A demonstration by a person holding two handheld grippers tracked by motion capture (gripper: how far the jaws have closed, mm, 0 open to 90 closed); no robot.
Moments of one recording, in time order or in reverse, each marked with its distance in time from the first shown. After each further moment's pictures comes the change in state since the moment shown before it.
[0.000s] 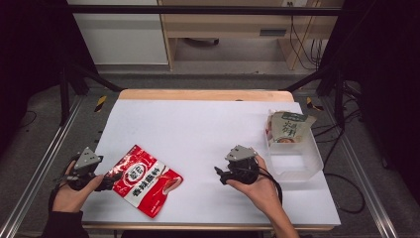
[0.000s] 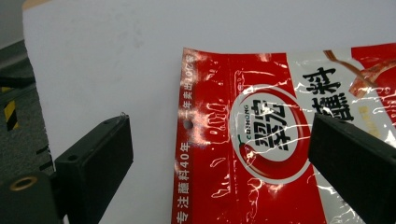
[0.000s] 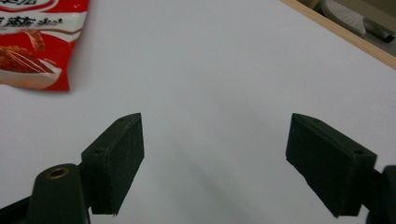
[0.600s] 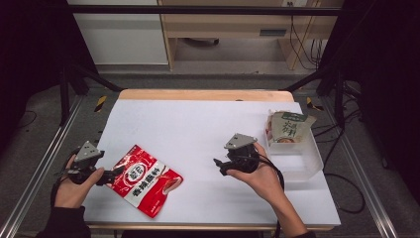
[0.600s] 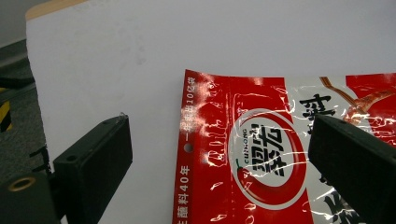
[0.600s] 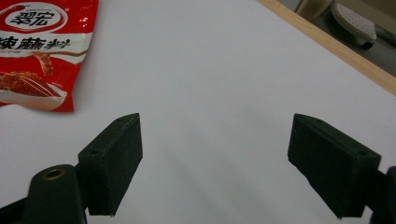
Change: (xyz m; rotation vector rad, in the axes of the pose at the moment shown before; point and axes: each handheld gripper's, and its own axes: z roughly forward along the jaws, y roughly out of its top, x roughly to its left) left arm 0.002 0.018 -0.003 -0.028 -0.002 -0.032; right arm -0.015 0.031 -0.005 0.012 0.044 -0.028
